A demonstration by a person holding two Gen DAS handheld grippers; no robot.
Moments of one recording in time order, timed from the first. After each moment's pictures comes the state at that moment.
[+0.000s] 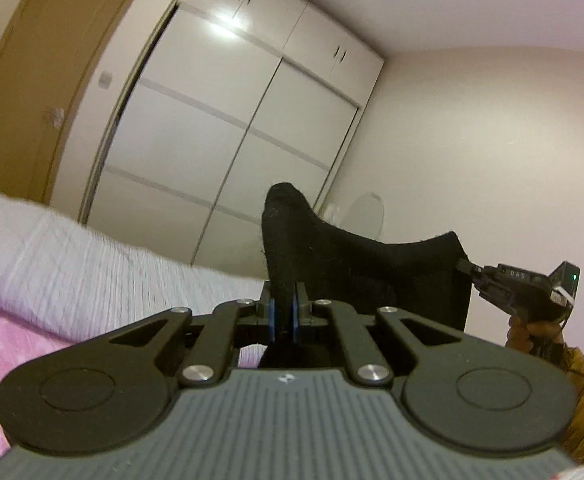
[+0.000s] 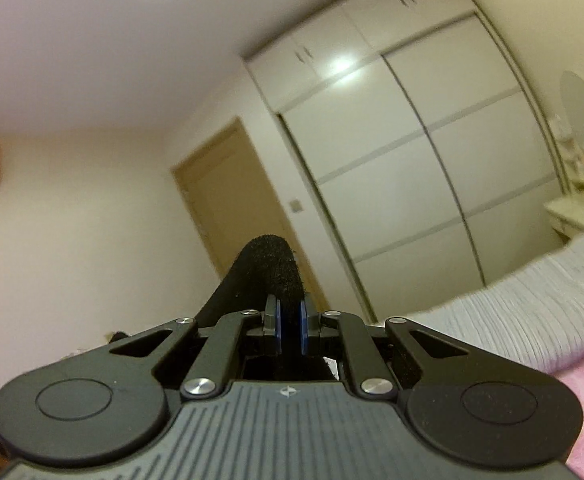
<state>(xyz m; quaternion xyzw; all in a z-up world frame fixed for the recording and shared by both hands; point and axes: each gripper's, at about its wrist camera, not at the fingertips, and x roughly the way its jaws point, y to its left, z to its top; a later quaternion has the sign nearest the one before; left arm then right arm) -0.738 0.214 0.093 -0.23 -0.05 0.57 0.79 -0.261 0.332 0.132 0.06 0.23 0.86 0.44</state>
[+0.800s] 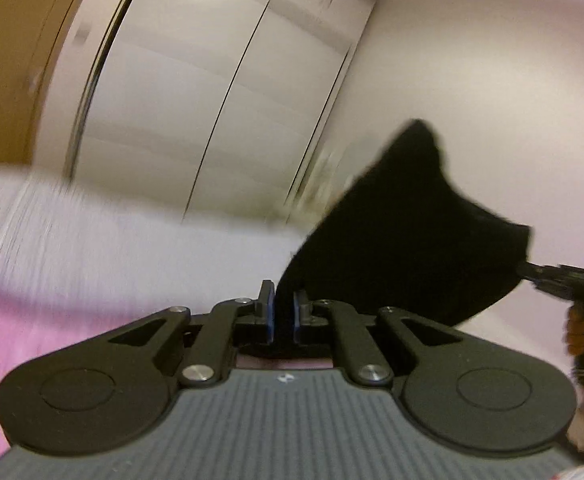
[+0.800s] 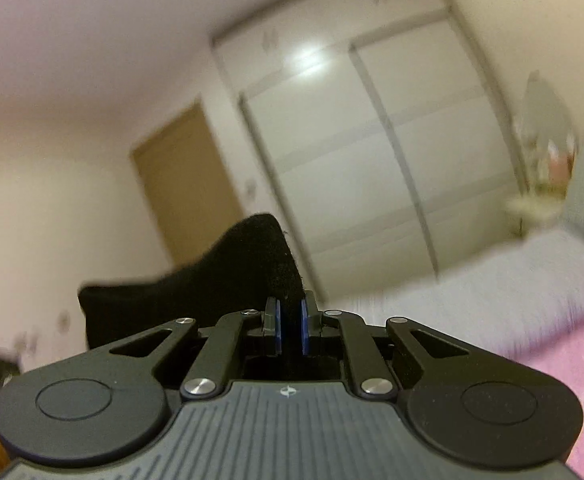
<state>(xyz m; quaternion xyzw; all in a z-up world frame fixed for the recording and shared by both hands) -0.777 0.255 -0.032 -0.28 0.06 0.54 0.79 -0.251 0.307 0.052 -0.02 0.24 0.85 0.47</state>
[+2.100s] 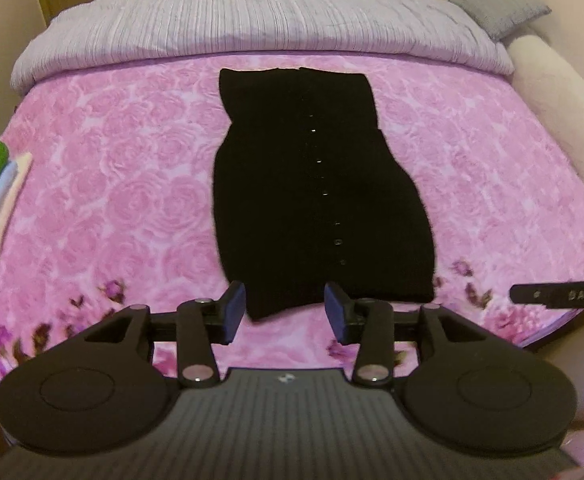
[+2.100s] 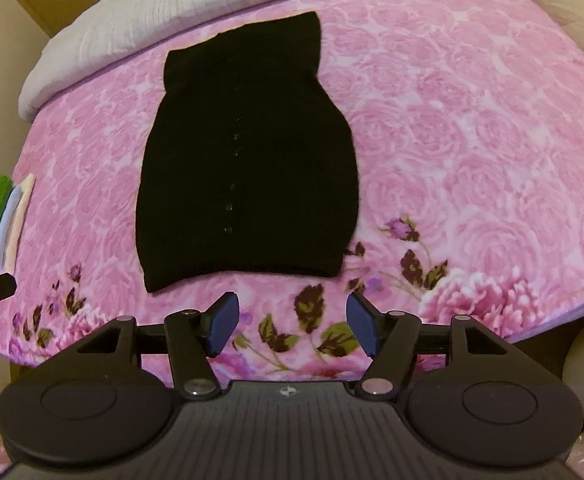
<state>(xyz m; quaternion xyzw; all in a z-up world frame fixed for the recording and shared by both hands) -0.601 0.051 -0.099 -0.37 0.34 0.62 0.61 -0.301 0.094 -0.165 -0.35 0.47 0.63 0.52</state>
